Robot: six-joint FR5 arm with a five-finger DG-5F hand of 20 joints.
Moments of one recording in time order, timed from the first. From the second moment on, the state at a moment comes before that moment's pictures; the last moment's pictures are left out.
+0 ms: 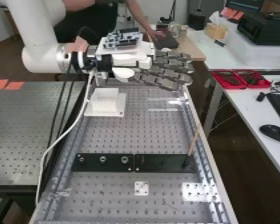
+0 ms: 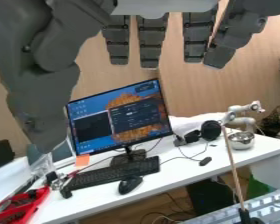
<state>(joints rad) 1.62 -1.82 -1.83 -2.59 -1.38 -0.55</state>
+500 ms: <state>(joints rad) 1.61 -1.79 -1.84 -2.58 -1.36 -0.55</state>
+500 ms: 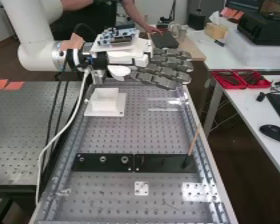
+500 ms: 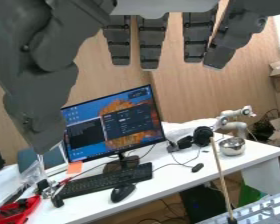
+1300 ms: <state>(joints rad) 1.57 -1.69 -1.89 -2.68 -1.51 -0.63</state>
